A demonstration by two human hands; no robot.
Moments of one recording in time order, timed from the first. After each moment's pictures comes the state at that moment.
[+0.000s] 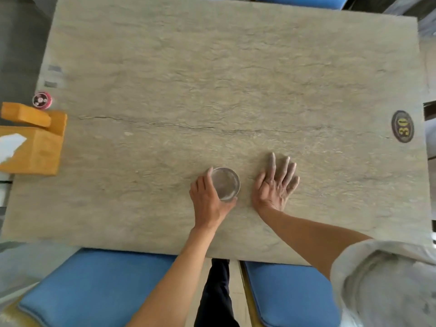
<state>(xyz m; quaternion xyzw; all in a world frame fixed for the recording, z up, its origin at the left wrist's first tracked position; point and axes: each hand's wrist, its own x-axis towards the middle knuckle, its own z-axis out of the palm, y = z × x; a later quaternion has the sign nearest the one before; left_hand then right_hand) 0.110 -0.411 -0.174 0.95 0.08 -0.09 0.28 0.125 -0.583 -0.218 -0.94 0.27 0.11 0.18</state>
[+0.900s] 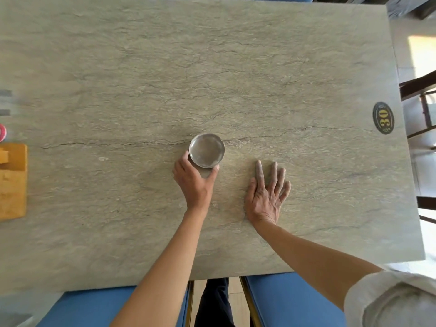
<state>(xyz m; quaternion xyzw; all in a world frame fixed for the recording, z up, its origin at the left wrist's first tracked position) 0.211 -0.421 -0.196 0.91 0.15 0.02 0.38 0.129 -0.578 -0.208 -0.93 0.29 0.12 0.20</state>
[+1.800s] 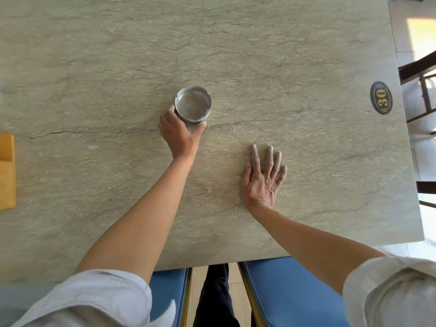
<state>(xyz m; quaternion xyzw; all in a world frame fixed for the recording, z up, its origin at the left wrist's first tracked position) 0.295 -0.418 -0.202 0.92 0.13 0.03 0.36 0.126 -0.578 -0.210 -0.93 0.28 0.09 0.21</state>
